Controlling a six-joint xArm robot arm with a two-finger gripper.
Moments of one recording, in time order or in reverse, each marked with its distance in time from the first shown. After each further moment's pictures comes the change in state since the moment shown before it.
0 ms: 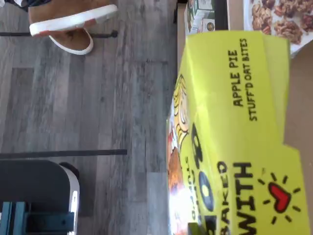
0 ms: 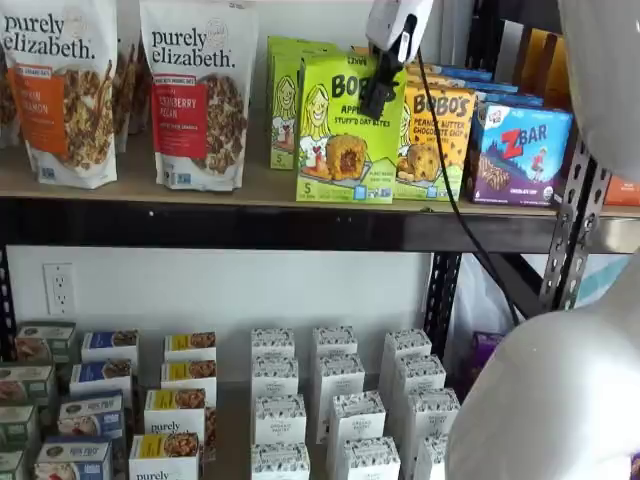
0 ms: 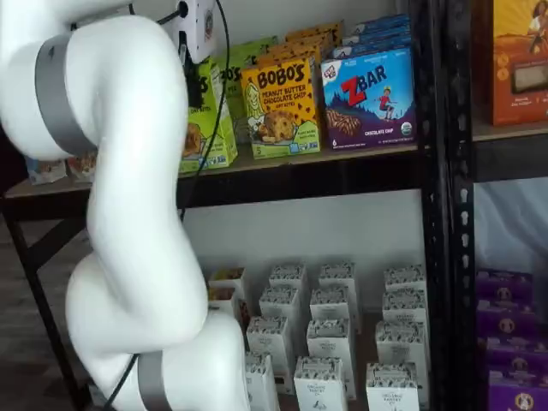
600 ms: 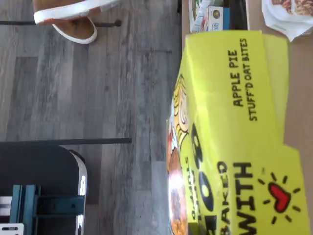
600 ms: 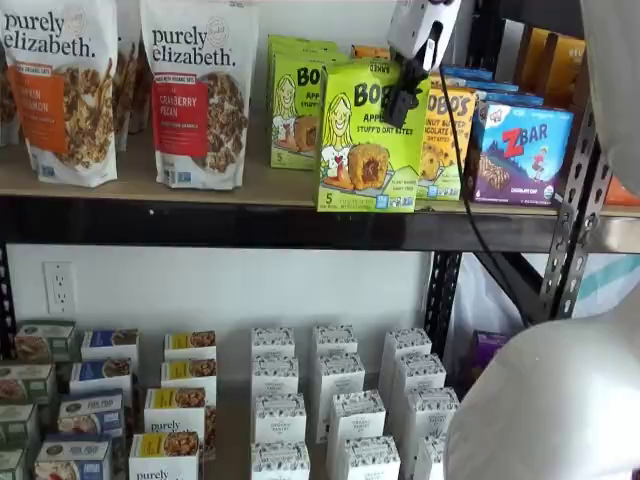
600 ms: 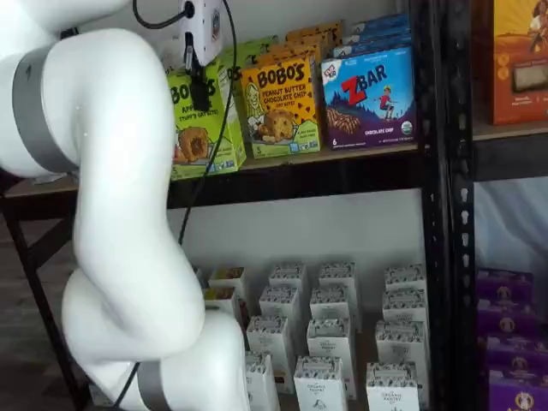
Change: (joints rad) arm -0.057 -0.091 0.082 -0.011 0.019 -0.056
